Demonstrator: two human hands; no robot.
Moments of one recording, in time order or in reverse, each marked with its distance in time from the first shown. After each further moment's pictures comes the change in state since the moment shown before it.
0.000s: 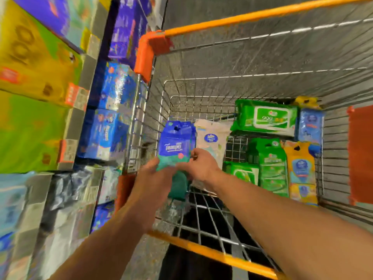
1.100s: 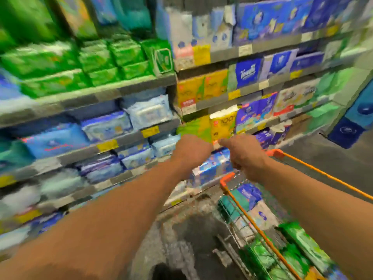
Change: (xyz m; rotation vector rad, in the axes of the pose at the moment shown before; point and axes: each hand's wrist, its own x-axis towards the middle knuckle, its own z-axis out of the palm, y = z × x) left_hand -0.381 0.032 -0.100 0.820 0.801 0.280; right_hand -0.413 -0.143 0.027 -0.484 -0.298 -0.763
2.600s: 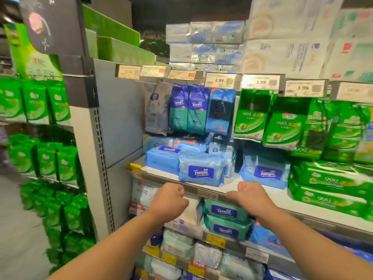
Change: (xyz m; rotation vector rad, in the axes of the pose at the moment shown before) left_hand -0.320 -0.610 -0.211 -0.701 0.688 -0.787; right_hand -0.163 -0.300 0.607 -0.347 -0.580 -0.625
